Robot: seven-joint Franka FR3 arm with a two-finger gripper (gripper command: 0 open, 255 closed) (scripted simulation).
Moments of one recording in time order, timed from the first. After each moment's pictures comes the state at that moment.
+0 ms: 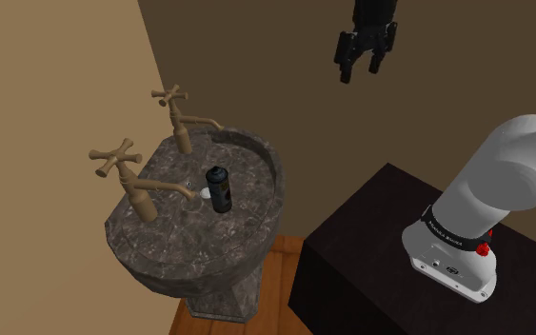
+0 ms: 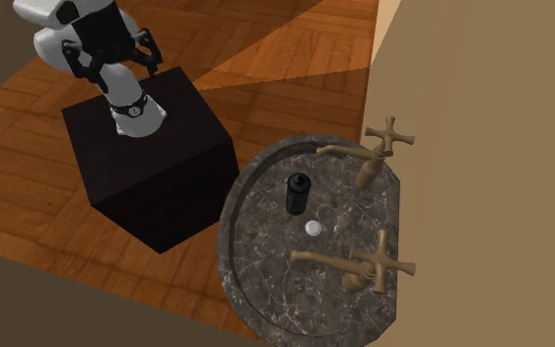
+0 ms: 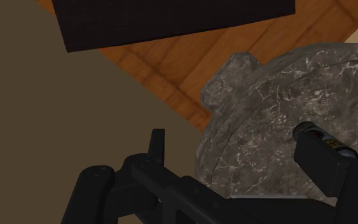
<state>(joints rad) -0.01 -0.68 0.11 -2.38 0.03 1.65 0.26</state>
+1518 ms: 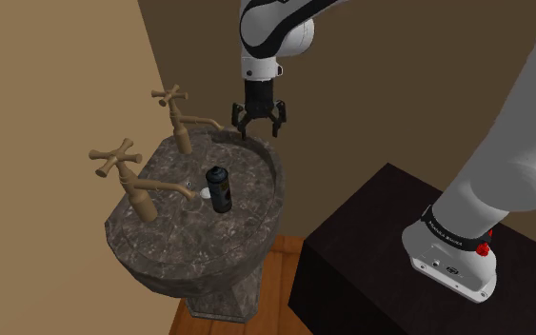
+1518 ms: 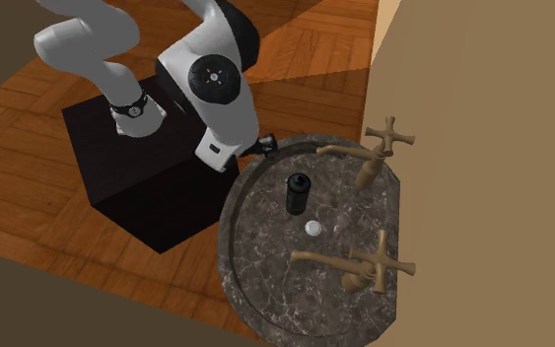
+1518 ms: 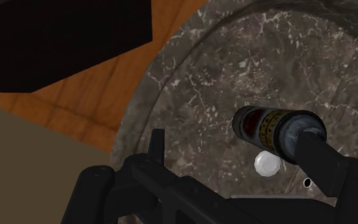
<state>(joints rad) 0.04 0.17 0.25 -2.04 0.23 2.02 0.61</state>
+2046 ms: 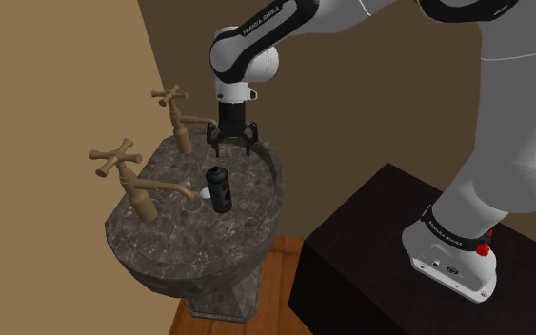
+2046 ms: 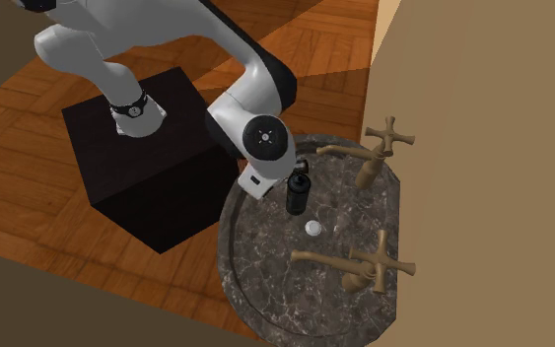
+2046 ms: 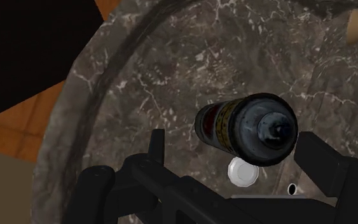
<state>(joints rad) 0.09 0.48 0.27 -1.79 0.27 2.06 0.71</state>
